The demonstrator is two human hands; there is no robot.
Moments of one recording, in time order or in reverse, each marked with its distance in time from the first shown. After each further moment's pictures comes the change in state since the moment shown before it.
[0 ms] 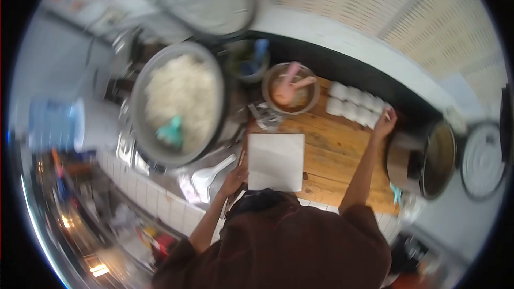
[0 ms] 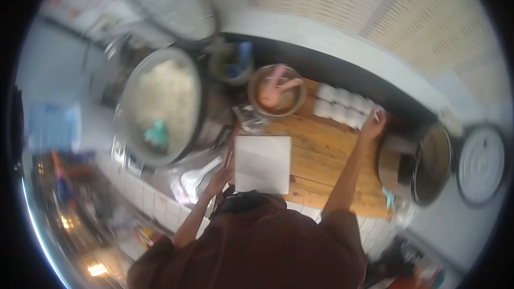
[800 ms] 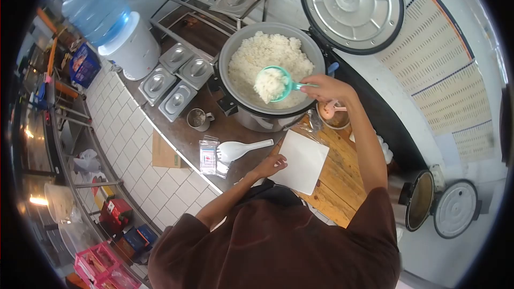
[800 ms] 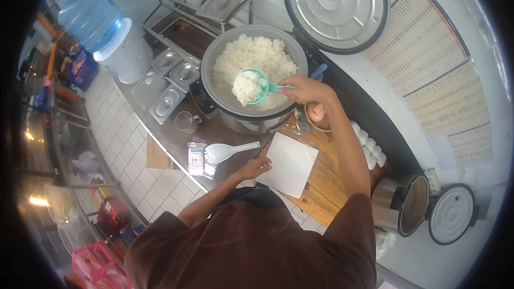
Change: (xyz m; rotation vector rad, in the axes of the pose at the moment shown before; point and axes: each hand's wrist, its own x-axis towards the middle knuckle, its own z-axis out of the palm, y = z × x) left_hand -0.026 -0.011 -0.002 -0.174 -0.025 0.258; right_hand -0.220 -0.540 0.092 -0.097 -2.279 -0.295
